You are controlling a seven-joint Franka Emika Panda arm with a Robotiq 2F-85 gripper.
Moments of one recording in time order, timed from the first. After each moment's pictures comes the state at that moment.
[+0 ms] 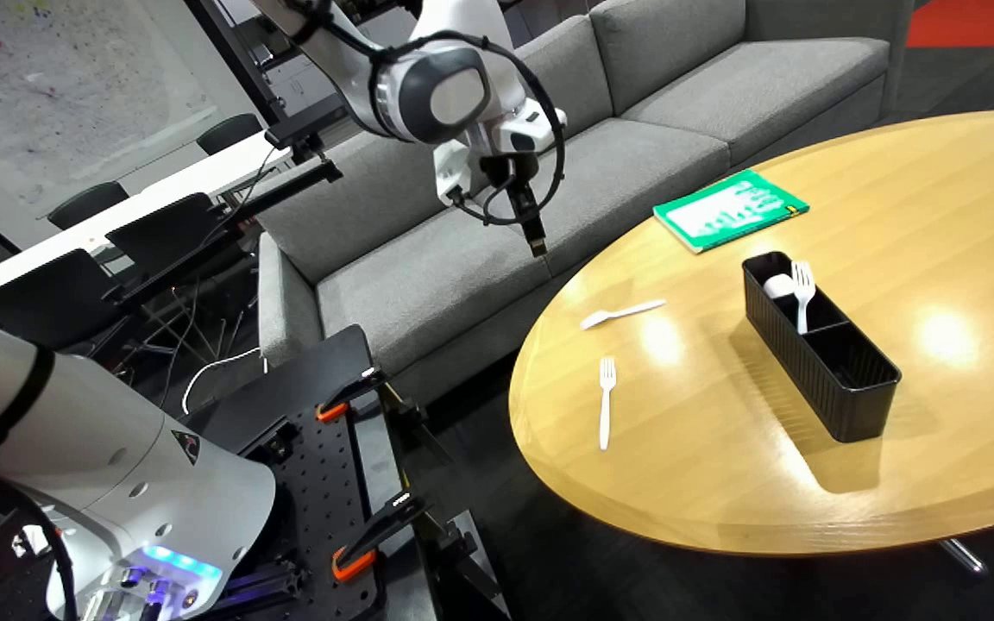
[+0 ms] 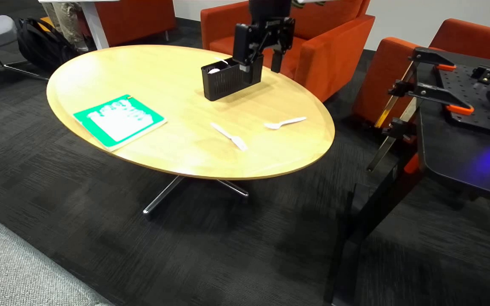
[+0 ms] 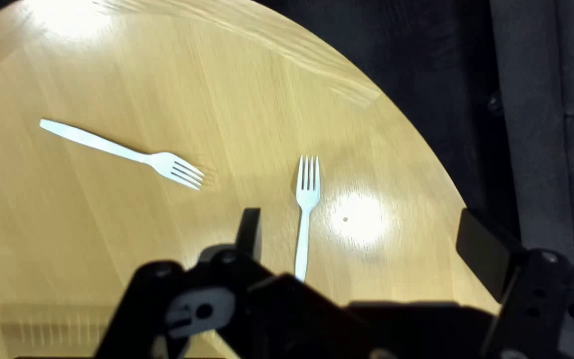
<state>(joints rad) 0.22 0.51 0.11 -2.21 0.05 2.76 0.56</state>
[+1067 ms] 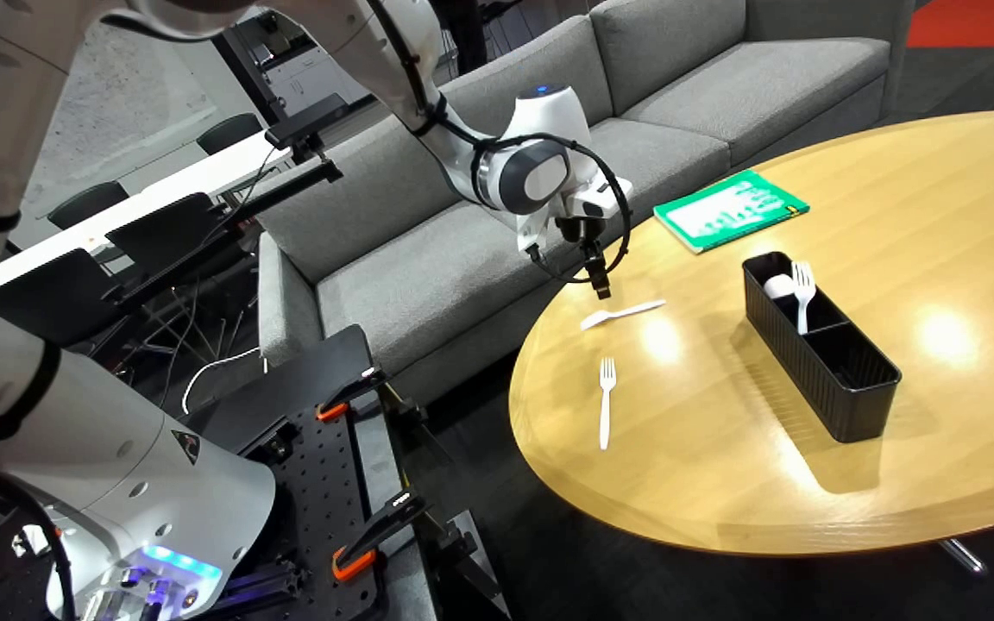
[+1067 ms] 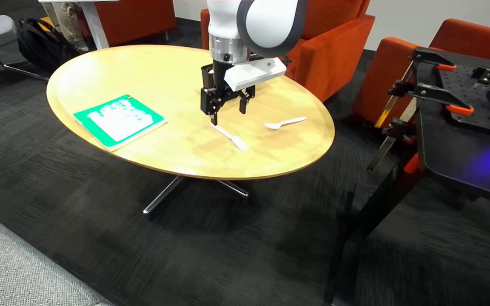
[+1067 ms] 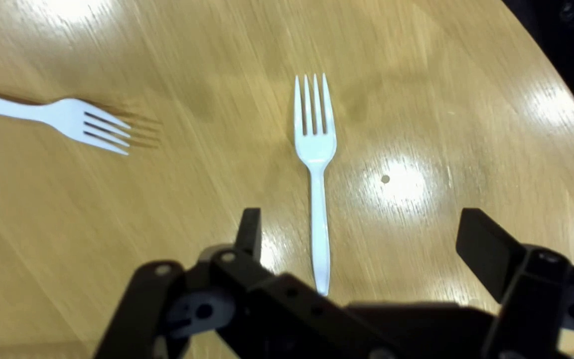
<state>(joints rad) 0.35 1.00 -0.05 -1.76 0.10 2.80 0.65</state>
